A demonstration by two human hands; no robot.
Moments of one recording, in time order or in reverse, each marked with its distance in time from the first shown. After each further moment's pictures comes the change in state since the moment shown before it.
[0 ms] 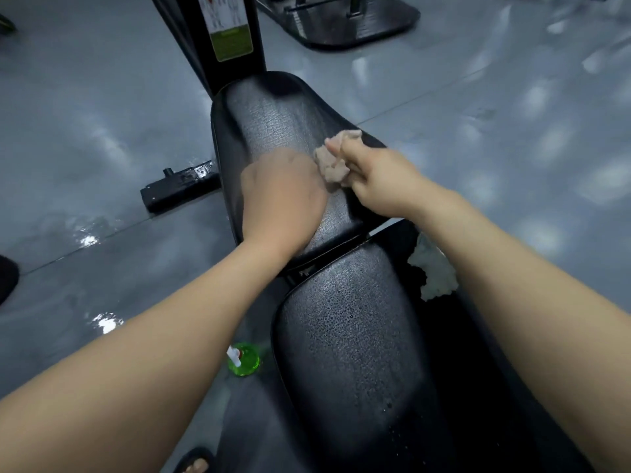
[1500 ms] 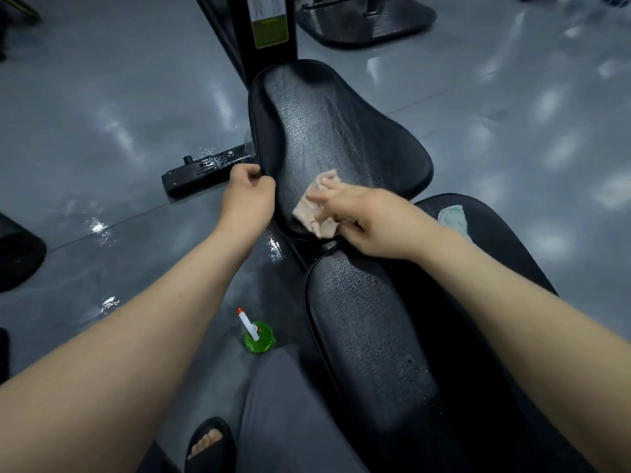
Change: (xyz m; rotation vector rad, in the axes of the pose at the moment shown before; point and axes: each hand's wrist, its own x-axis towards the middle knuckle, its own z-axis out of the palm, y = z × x) left_hand -0.034 -0.069 -0.048 -0.818 -0.168 -0.841; right_hand -0.069 -0.063 0.034 0.008 -0.151 -0.439
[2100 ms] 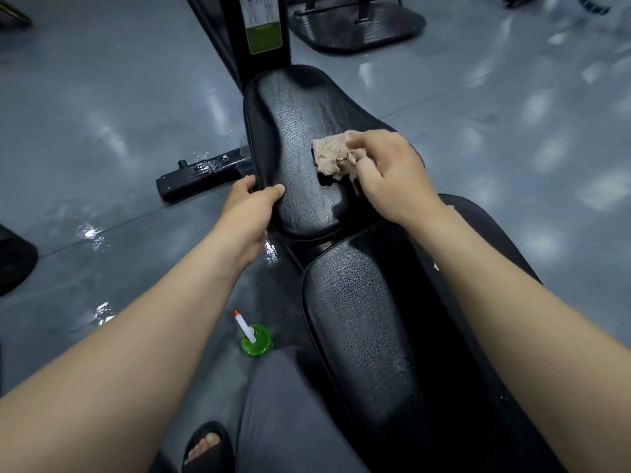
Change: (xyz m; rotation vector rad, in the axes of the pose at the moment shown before) left_hand -0.005 -0.005 0.005 -0.344 -0.218 -0.137; right_hand 0.019 0.003 -0.031 0.013 0.497 0.452
